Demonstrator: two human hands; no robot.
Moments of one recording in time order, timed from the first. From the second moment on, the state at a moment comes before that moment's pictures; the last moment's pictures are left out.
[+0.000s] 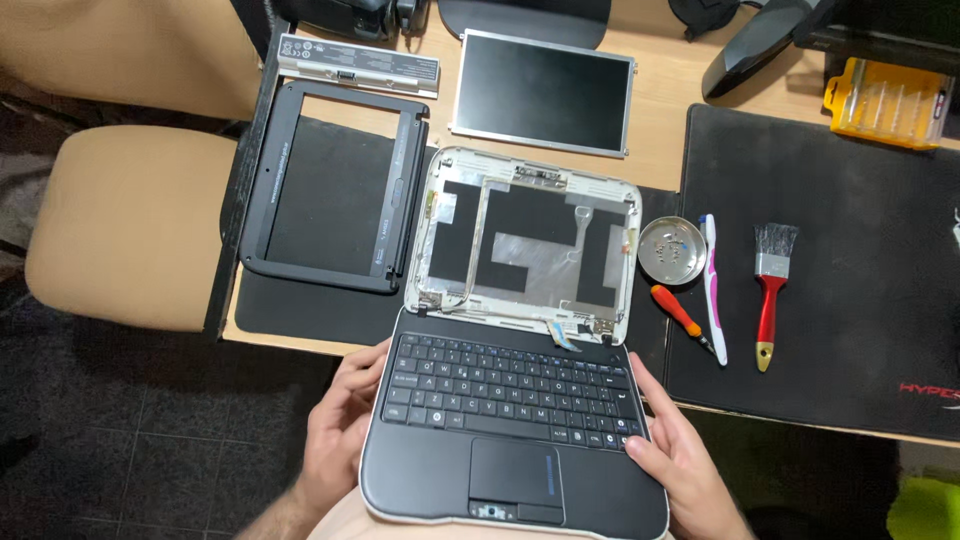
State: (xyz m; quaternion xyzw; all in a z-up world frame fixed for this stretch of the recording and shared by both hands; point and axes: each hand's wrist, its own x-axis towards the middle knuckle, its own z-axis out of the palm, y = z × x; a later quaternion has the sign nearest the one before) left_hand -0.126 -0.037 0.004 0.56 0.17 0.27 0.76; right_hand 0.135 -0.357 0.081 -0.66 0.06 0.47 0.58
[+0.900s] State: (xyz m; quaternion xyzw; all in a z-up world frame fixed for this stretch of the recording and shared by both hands) left_hand -0.097 0.010 -0.010 0.82 0.07 0.30 0.49; right_hand 0.166 -0.368 0.002 -0.78 -0.45 0.02 0.42
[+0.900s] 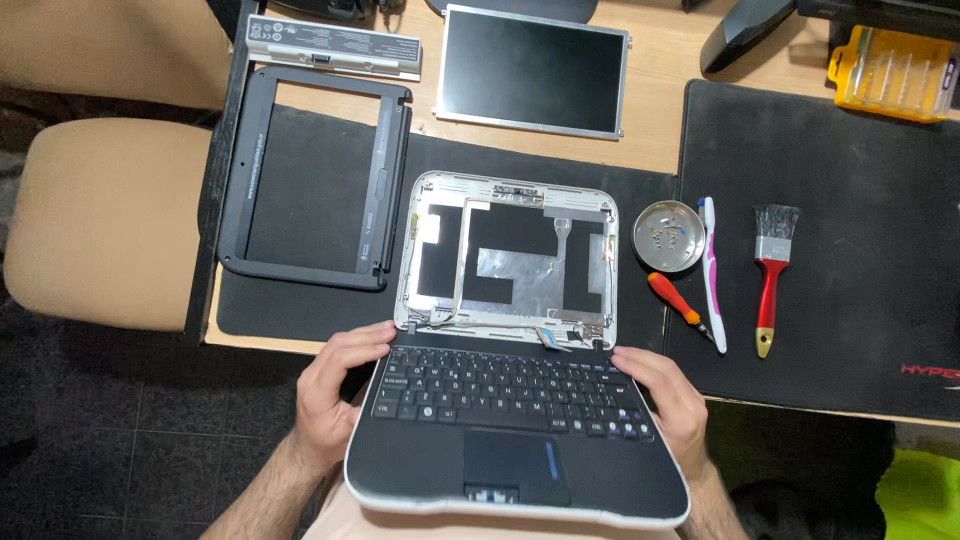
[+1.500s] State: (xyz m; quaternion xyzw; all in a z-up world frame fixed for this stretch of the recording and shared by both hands) left_hand -0.098 -0.017 -0.014 0.71 0.15 0.25 0.64; right_hand 0.163 -0.359 0.006 -0.79 -0.39 0.04 0.47
